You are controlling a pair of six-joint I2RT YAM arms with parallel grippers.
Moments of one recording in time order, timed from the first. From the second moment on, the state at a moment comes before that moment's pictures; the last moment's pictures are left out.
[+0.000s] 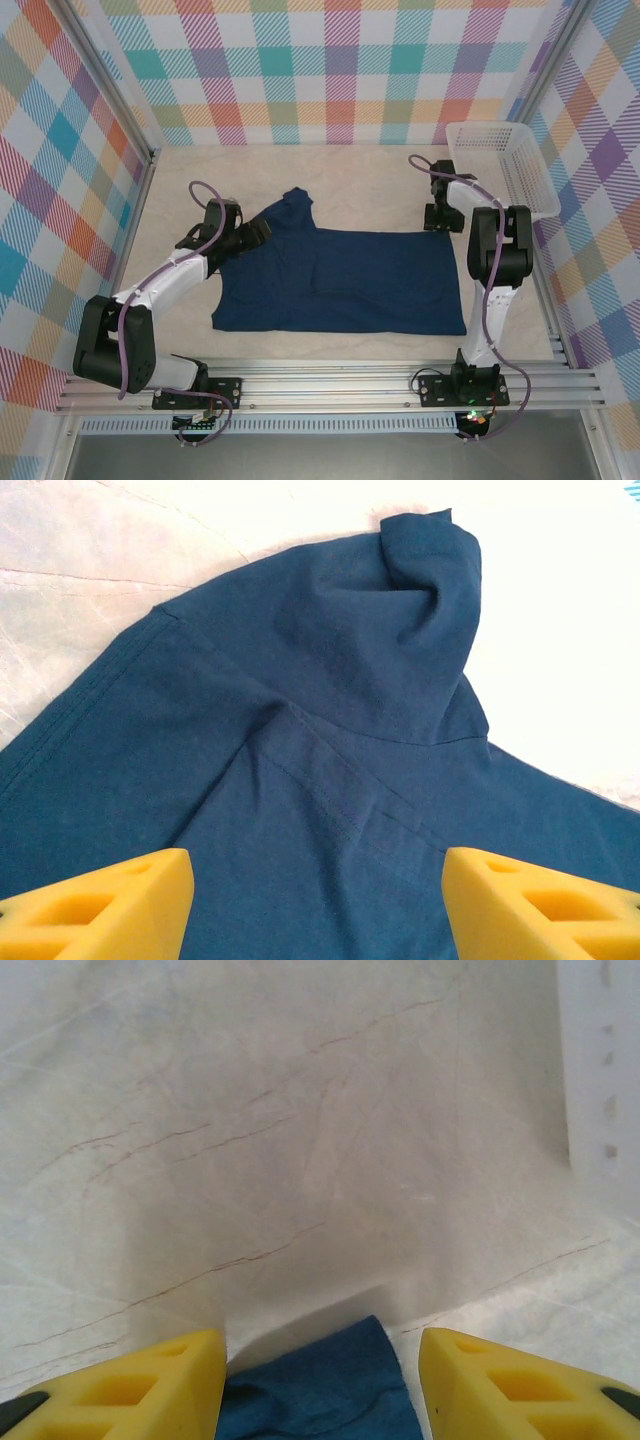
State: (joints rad) left arm -0.26 1.38 0.84 -0.25 0.05 -0.65; right arm 0.05 2.09 1.52 -0.80 0.22 0.22
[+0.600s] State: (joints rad) left arm -0.25 1.58 1.01 -0.20 0.02 -0.61; right arm 0.03 2.09 1.51 -0.77 0.10 0.20
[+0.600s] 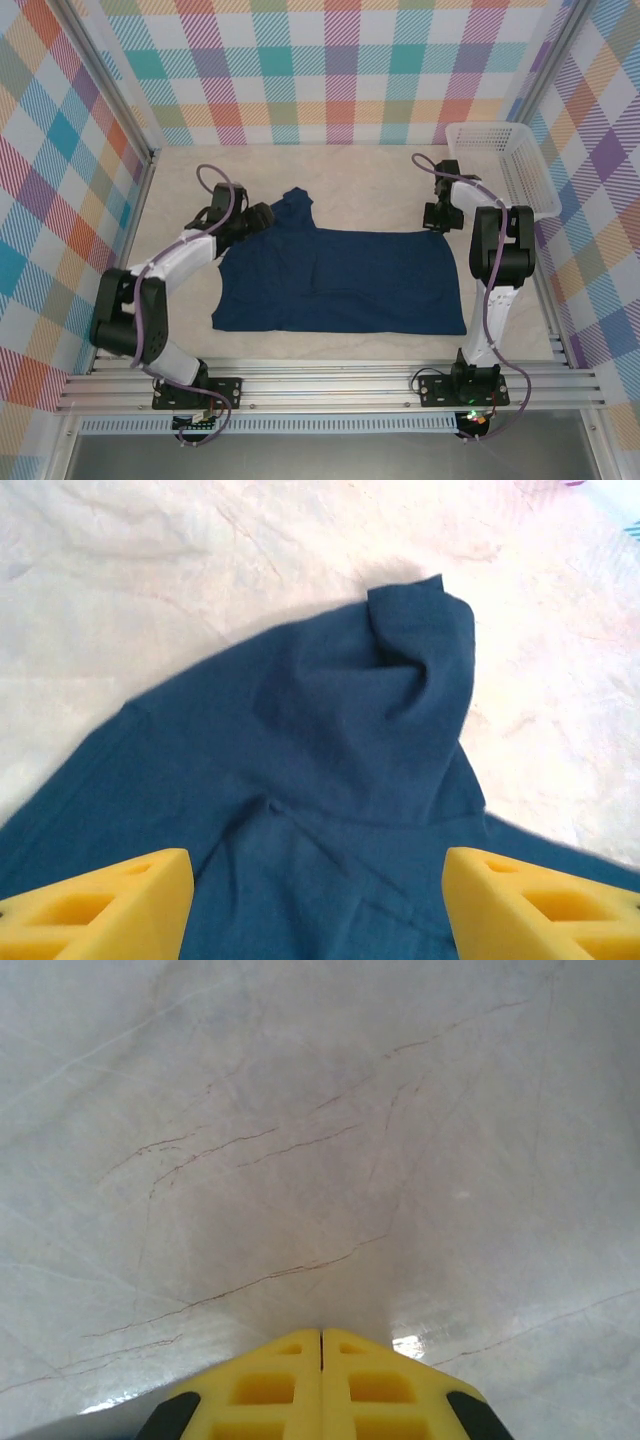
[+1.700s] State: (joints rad) left arm -0.26 2.45 2.11 -0.87 -0.01 -0.19; right arm 0.03 2.09 1.51 -0.77 0.08 0.17
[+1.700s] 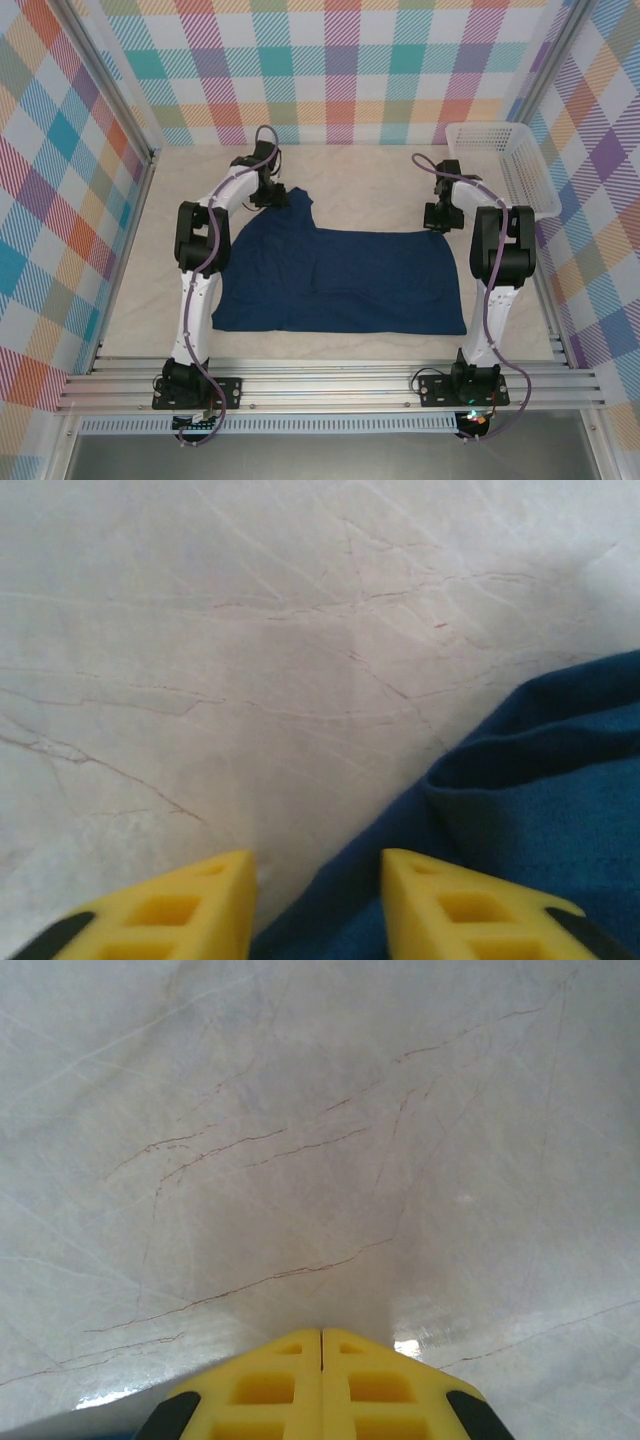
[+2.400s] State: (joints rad) left arm -0.19 2.47 2.19 -0.91 -0.10 -0.23; right arm 0.03 2.09 1.52 -0.77 0.10 0.15
